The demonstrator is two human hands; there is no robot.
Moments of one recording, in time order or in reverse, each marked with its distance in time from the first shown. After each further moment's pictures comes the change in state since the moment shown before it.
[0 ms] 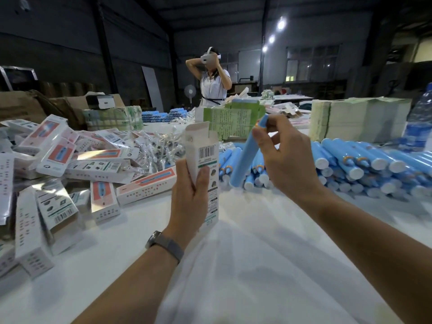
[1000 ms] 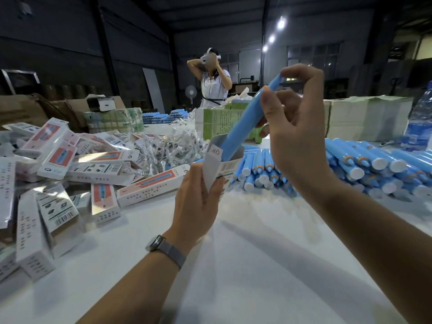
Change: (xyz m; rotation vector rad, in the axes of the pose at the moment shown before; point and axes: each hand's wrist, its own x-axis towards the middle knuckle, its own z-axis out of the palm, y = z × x) left_hand -0.007 0.003 0.001 0.219 -0.093 0.213; right_hand 0.017 -0.050 -0.020 0.489 0.118 -0.036
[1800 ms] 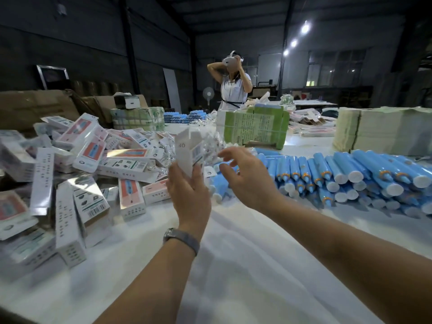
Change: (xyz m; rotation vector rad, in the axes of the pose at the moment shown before) left_hand 0.022 -0.042 -0.019 -0.026 0.464 -0.438; right_hand -0.041 0.077 0.083 -0.365 -0.536 0.180
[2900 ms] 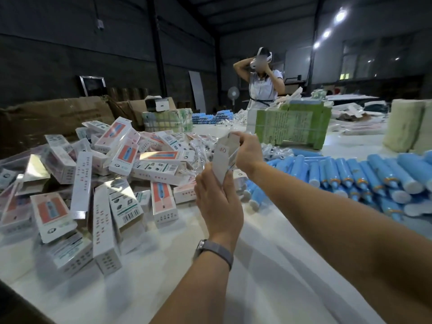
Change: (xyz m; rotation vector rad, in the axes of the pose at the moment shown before) left_hand 0.007 -0.016 -0.007 0.158 0.000 0.116; right_hand 0.118 0.023 0.094 0.384 0.048 0.270
